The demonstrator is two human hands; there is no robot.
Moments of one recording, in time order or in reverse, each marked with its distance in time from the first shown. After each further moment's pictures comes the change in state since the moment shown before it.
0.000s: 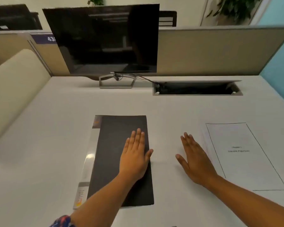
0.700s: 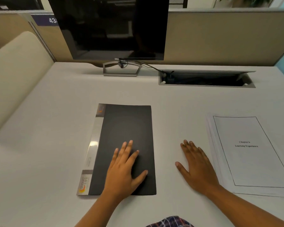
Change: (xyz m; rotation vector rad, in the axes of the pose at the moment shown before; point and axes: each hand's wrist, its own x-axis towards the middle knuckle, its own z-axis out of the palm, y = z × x) left_hand -0.078 -0.039 0.008 -0.058 0.102 0.055; right_hand -0.029 0.001 0.037 -0.075 -0.070 0.022
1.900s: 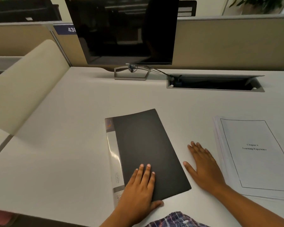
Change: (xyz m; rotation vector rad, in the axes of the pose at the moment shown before) left_hand -0.048 0.034 0.009 0.229 -0.391 0.103; right_hand 0.001 0.004 0.000 0.026 0.008 -0.013
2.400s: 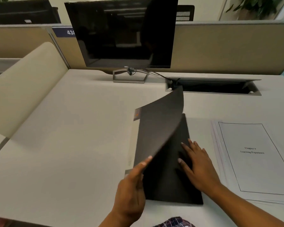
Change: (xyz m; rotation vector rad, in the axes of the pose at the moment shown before) left_hand -0.015 0.016 -0.069 -0.714 0.943 0.033; right_hand 0.005 -0.030 -0.026 0.184 0.063 -0.016
